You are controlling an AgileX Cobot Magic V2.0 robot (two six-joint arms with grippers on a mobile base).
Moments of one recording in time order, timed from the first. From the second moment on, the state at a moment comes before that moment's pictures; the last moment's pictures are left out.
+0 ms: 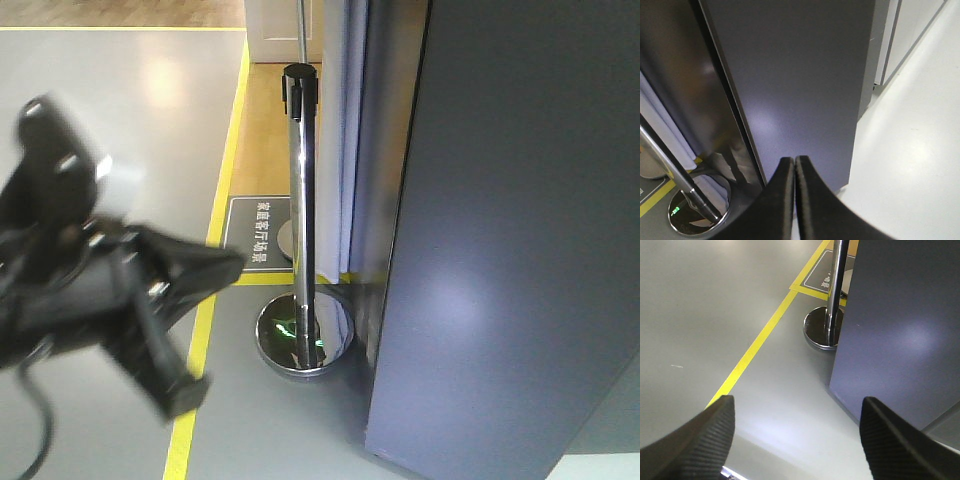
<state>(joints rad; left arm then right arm) -0.73 1.03 -0.89 -0.32 0.42 0.37 0.37 0.21 -0.70 0.06 1.20 -0.02</state>
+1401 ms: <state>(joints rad) -0.73 0.90 -0.79 -0.32 0.42 0.37 0.37 0.64 -0.74 -0.74 0.79 0.69</state>
